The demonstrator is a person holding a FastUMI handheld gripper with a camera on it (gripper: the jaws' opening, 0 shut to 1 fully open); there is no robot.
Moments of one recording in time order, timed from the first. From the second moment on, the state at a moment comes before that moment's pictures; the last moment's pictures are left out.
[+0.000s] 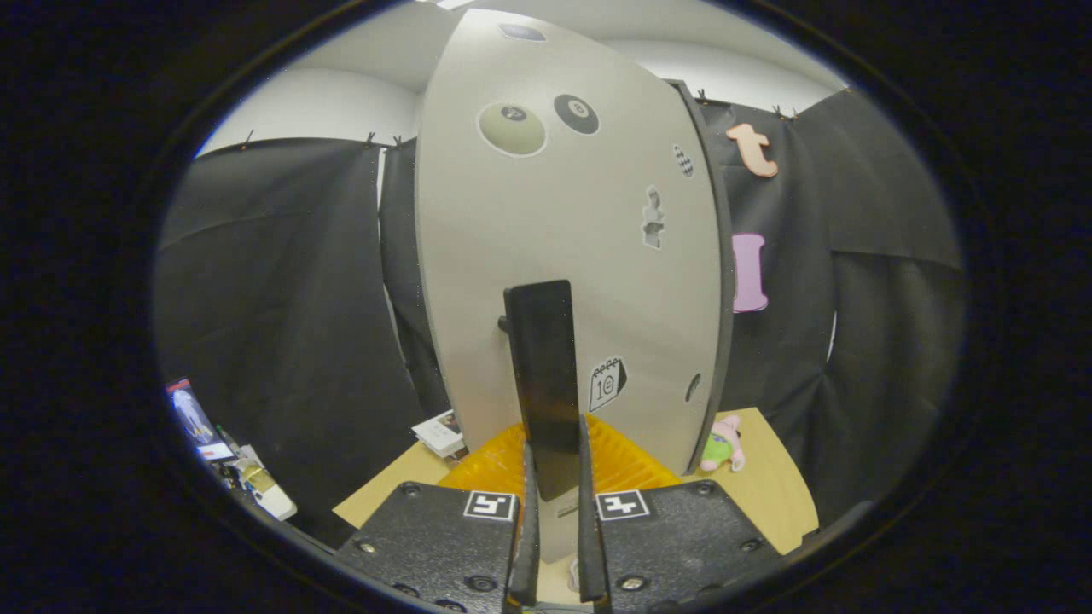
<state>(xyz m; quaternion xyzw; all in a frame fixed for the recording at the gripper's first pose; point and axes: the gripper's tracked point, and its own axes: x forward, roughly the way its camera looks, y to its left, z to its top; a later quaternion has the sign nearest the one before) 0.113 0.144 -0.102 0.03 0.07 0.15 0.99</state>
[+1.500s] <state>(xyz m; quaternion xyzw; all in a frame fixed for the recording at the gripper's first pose) 0.115 0.044 -0.104 0.02 0.05 -0.01 1.00</state>
